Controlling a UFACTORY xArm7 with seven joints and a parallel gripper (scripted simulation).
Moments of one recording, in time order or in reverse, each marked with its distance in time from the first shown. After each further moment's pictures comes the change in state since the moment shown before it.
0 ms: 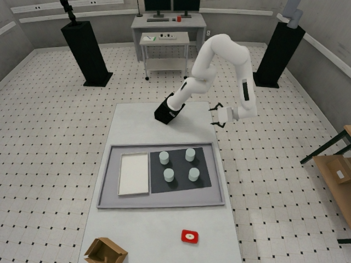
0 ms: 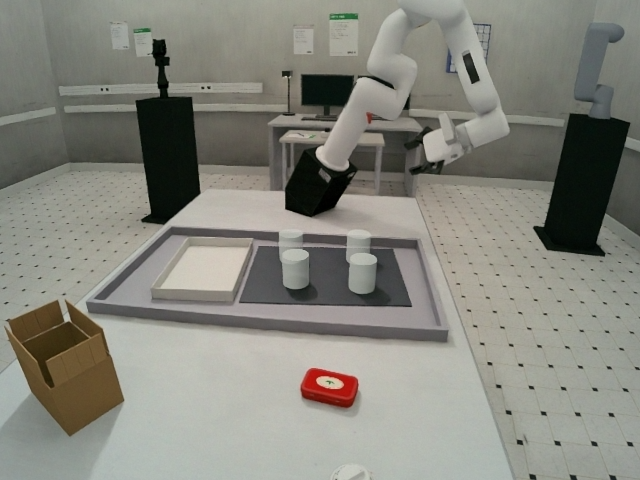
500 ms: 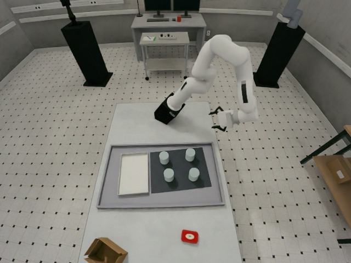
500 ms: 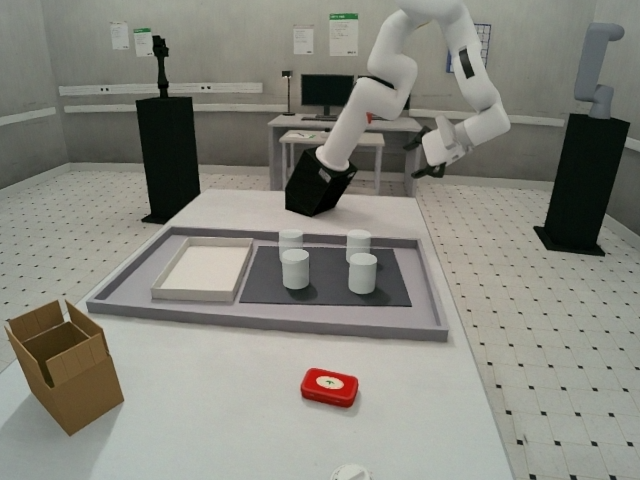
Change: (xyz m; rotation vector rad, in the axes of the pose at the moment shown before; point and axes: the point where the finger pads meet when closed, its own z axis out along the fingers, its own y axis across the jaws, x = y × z) arm 0.019 -0.024 -0.007 0.023 -0.096 -0.150
